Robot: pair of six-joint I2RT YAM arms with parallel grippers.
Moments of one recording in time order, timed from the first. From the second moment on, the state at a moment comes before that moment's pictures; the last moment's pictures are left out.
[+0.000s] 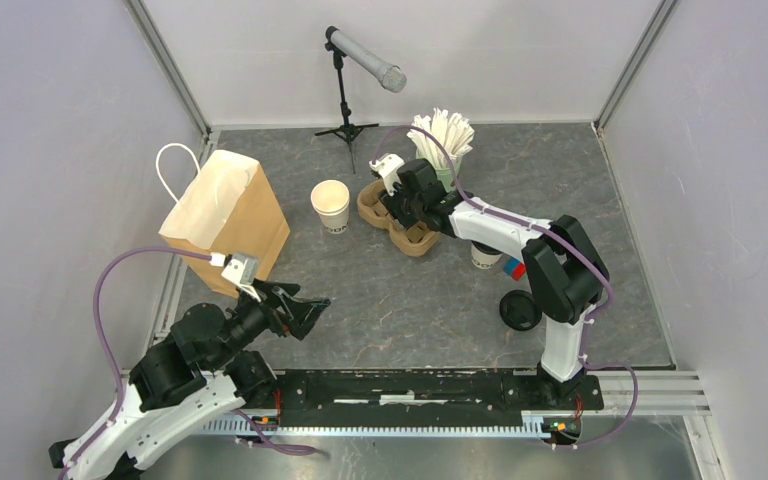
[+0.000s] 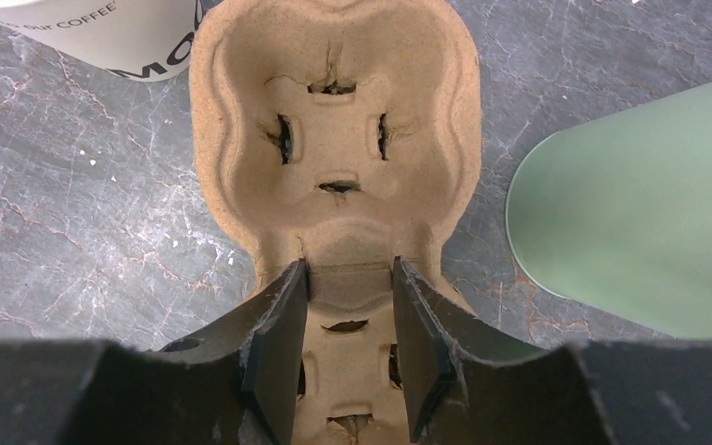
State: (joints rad) left arm -0.92 0.14 0.63 -0.66 -0.23 -0.53; right arm 0.68 1.90 1.35 -0.15 0.04 -0.14
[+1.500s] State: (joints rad) left arm -0.92 0.15 0.63 -0.66 -0.25 -0.53; right arm 0.67 1.76 1.35 -0.23 -0.03 -0.12
